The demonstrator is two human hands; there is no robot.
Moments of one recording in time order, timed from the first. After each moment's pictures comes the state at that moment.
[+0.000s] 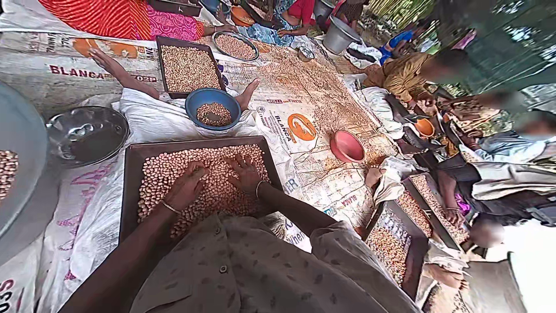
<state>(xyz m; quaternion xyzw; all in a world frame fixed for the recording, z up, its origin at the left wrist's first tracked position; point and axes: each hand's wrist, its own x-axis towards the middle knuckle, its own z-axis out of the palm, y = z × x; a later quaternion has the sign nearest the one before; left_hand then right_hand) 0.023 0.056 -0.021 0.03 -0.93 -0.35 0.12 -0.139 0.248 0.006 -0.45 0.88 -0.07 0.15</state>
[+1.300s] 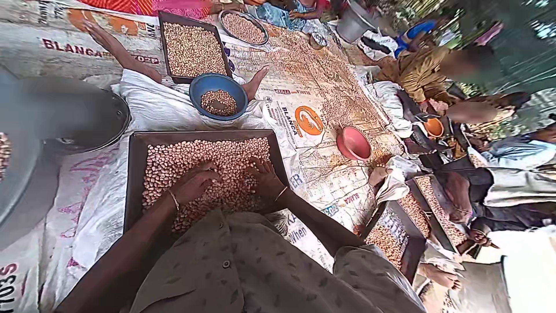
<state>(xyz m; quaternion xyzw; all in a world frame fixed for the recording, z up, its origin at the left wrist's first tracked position) 0.020 0.049 -0.014 -0.06 -0.91 -0.40 0.00 -0.125 0.297 0.031 -0.43 0.87 -0.05 0.22</state>
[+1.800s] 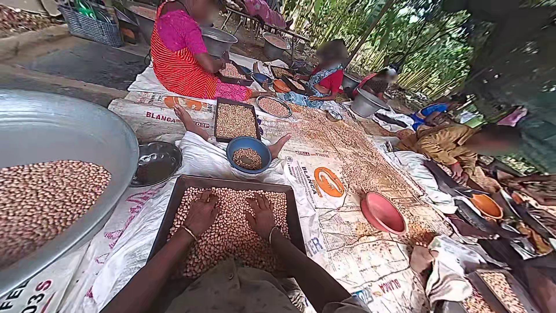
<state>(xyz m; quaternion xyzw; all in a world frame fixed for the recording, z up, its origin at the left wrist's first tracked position) 0.024 0.025 0.002 0.23 -0.93 -0.28 0.05 -0.141 0.217 -0.016 -0.47 0.87 -0.14 0.03</state>
